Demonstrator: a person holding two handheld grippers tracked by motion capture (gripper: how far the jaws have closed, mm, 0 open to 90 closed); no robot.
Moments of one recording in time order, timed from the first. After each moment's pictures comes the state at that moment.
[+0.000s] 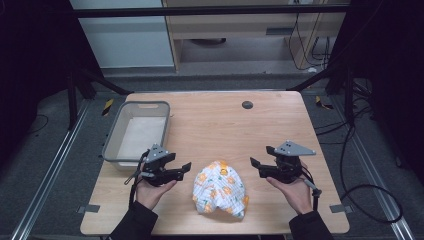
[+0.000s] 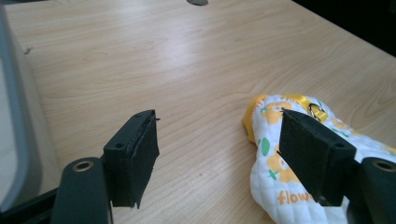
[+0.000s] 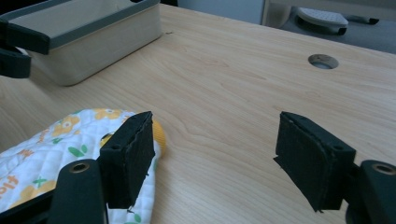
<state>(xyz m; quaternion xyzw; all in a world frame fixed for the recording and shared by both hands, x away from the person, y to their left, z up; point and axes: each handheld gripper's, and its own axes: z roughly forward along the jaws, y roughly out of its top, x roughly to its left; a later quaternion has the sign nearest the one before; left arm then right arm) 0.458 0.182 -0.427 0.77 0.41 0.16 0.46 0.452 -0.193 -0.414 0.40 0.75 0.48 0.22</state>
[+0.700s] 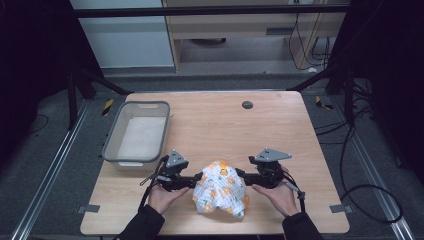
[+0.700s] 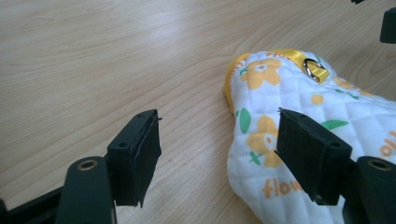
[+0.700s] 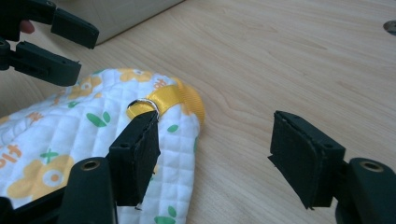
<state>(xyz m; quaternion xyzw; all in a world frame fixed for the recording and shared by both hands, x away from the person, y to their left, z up) 0.461 0.151 -0.456 0.82 0.38 0.14 0.41 0.458 -0.156 -0.449 0.37 0.79 0.45 0.17</state>
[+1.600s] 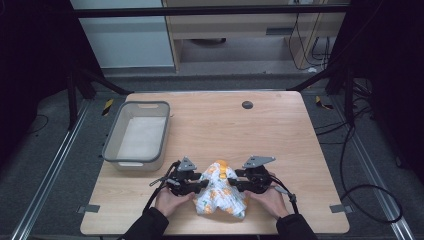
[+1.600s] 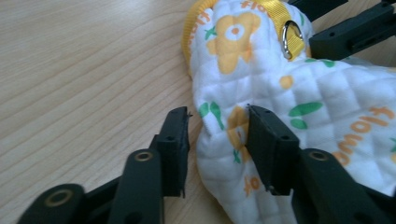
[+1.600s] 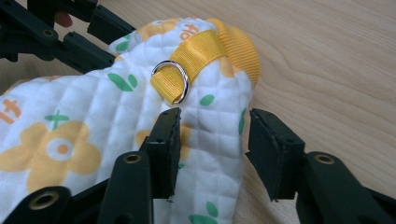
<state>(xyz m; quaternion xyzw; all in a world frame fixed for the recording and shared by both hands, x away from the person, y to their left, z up) 0.462 0.131 -0.483 0.85 0.35 0.07 0.39 0.463 -0.134 -0.486 0.35 0.83 0.43 0.09</state>
